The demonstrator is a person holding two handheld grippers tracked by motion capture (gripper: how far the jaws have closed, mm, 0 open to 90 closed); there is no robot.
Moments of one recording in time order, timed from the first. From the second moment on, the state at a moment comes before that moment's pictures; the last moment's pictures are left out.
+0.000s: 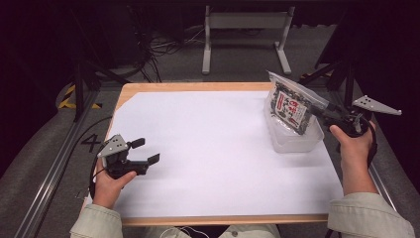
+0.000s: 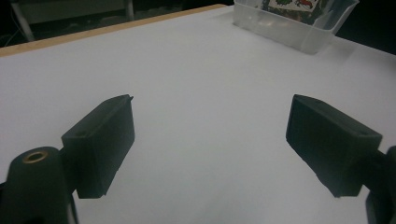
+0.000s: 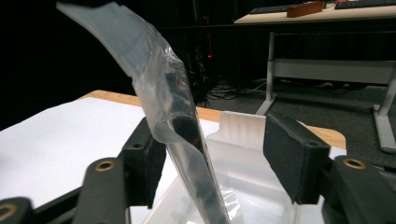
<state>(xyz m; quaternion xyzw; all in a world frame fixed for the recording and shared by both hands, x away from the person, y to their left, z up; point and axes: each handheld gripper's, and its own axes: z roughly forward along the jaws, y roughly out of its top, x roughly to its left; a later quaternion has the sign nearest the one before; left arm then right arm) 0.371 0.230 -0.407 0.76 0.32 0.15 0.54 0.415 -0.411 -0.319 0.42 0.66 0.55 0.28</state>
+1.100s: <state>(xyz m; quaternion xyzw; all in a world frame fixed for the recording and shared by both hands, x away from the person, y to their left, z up) 0.370 0.227 -0.407 0.77 0.32 0.15 0.53 0.361 -0.379 -0.320 0.35 0.70 0.56 0.28</state>
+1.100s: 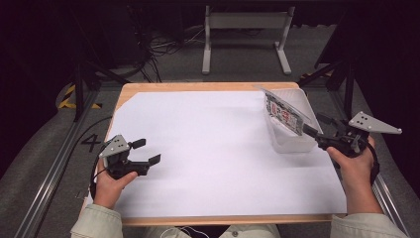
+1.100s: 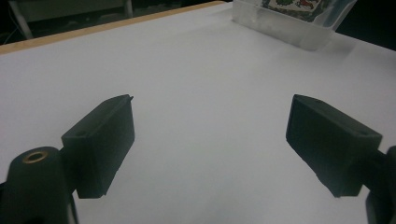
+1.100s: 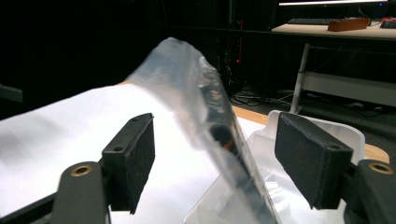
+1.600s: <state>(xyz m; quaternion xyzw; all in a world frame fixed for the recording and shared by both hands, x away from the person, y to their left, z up) 0.353 0.225 -0.405 0.77 0.31 0.15 0.54 0.320 -0.338 -0.342 0.33 0.72 0.54 0.27</state>
